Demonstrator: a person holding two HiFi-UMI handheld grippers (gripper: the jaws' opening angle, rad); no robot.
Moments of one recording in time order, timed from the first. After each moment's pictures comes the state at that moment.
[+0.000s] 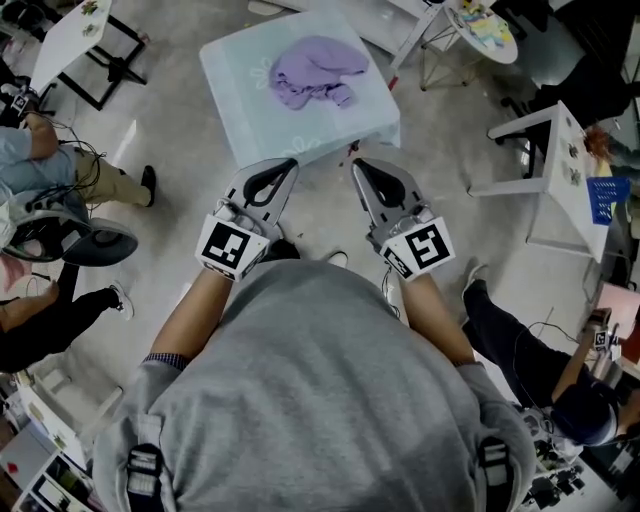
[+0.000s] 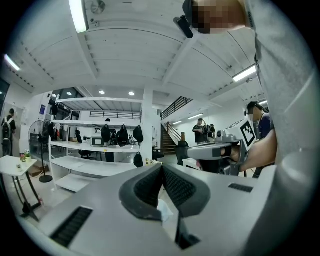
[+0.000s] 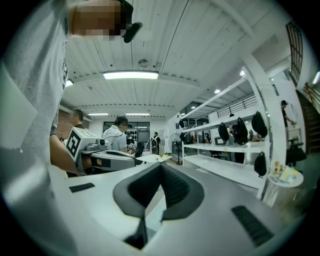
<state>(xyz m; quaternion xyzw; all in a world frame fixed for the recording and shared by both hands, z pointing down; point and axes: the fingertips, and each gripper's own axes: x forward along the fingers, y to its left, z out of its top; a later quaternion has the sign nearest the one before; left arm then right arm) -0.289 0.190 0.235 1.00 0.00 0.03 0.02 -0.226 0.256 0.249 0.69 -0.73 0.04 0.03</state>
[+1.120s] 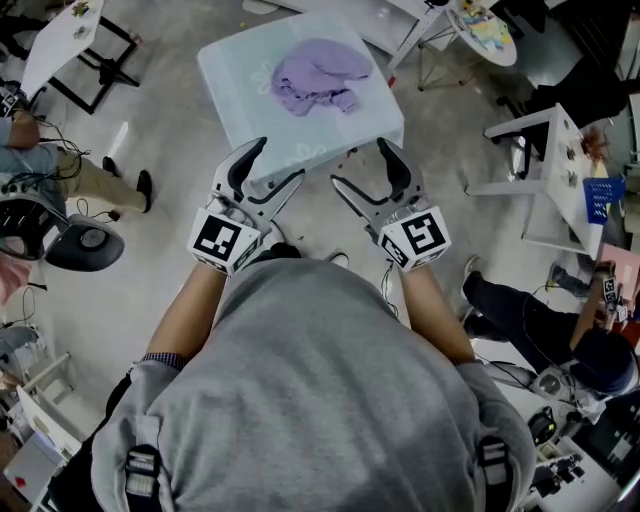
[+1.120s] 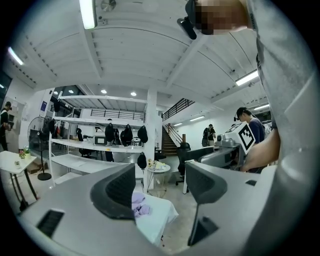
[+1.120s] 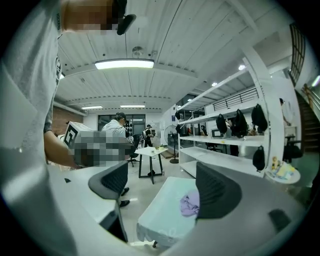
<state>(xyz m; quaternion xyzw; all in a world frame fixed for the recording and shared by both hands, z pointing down) -0.289 0.121 0.244 1.00 0.00 0.02 0.03 -0.212 0.199 0.274 0.70 -0.71 0.08 0.07</state>
